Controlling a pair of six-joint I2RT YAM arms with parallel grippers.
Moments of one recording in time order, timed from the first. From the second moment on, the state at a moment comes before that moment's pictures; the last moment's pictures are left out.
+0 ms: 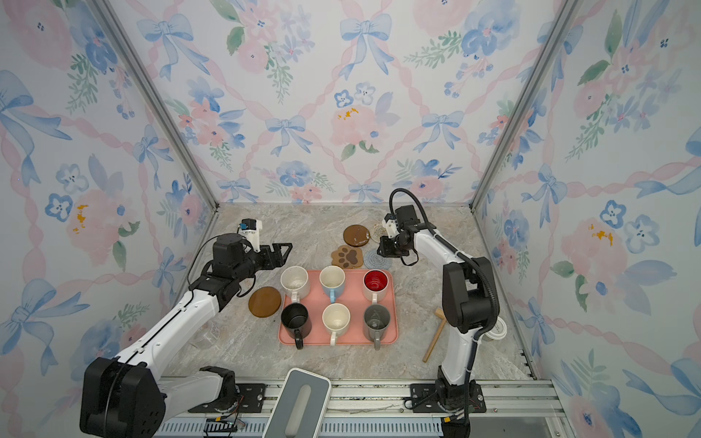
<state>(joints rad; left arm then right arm) -0.21 1.18 0.80 -0.07 0.23 -0.35 0.24 1.94 1.47 -0.62 -0.34 0.15</state>
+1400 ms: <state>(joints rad) -0.27 1.18 0.85 -0.10 0.18 -0.36 0.17 2.16 1.61 -0.68 -0.22 0.30</state>
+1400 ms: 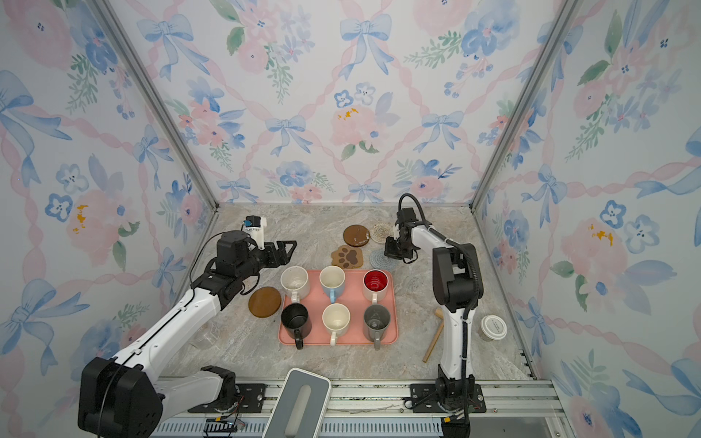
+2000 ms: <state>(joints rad) -0.28 1.18 0.85 -0.10 0.17 -0.36 0.04 2.13 1.59 -0.75 -0.13 0.30</state>
